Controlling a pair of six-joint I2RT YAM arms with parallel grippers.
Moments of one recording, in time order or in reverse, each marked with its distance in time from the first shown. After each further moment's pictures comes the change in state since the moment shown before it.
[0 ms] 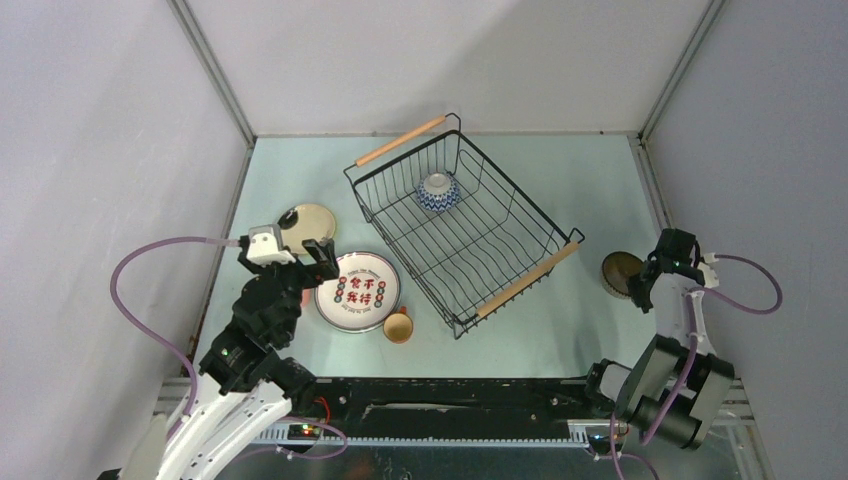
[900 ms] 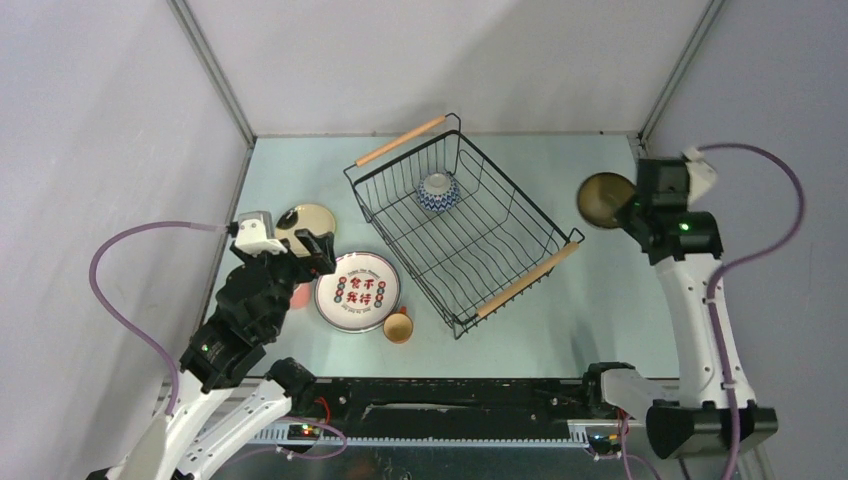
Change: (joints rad) left arm 0.000 0.084 0.200 -0.151 0.075 -0.056; right arm 0.492 -0.079 0.664 -0.371 0.190 -0.156
